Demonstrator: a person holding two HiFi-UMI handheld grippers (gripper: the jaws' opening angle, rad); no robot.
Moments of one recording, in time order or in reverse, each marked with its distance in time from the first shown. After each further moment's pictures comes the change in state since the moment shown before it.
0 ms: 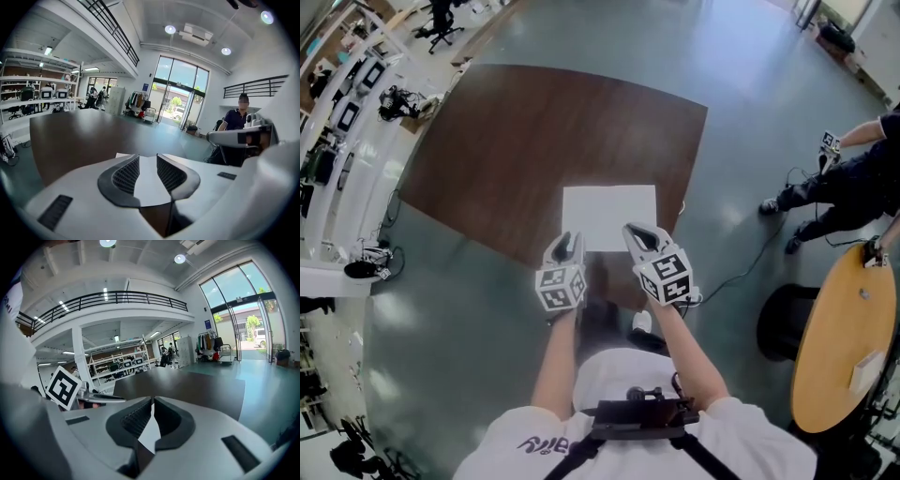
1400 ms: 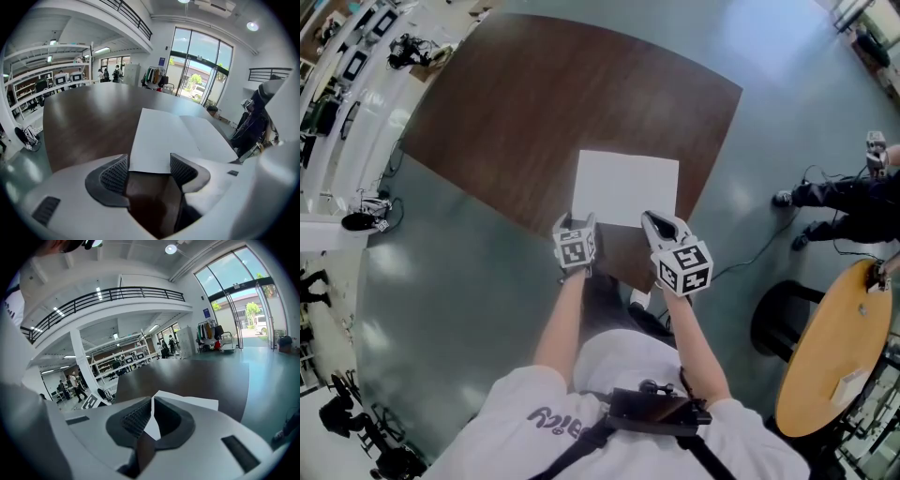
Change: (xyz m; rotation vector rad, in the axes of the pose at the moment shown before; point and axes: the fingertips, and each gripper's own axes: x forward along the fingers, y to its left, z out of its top) left arm 0.056 0.085 -0.146 -0.070 0.308 0.215; right arm 0.011 0.002 -0.045 0.088 0.078 0.047
